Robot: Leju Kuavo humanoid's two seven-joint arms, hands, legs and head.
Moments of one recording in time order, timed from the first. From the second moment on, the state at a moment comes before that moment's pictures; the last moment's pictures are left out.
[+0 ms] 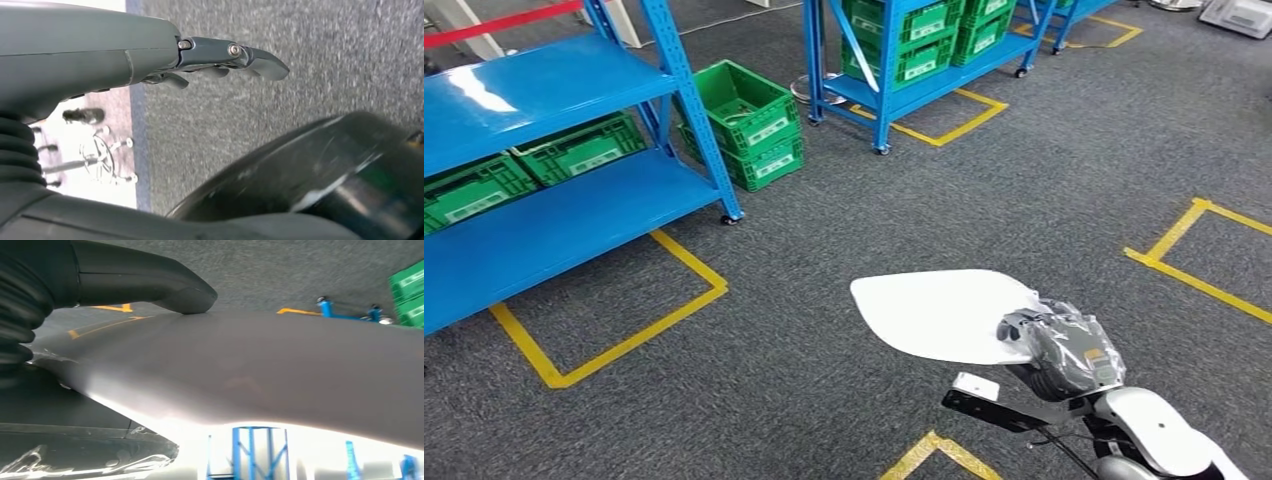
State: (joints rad) left arm -0.05 -0.13 -1.07 0.00 0.31 0.19 0.01; right arm 0.15 -0.41 0.32 -1.85 0.95 -0.12 -0.03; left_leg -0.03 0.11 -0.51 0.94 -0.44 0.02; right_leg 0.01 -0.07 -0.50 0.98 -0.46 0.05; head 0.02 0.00
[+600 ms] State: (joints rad) left arm -0.05 -0.13 -1.07 0.00 0.31 0.20 0.01; right arm 0.16 -0.40 0.31 -1.85 0.96 -0.11 -0.02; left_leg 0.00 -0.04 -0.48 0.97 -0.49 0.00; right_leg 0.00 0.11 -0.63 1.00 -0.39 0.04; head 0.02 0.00
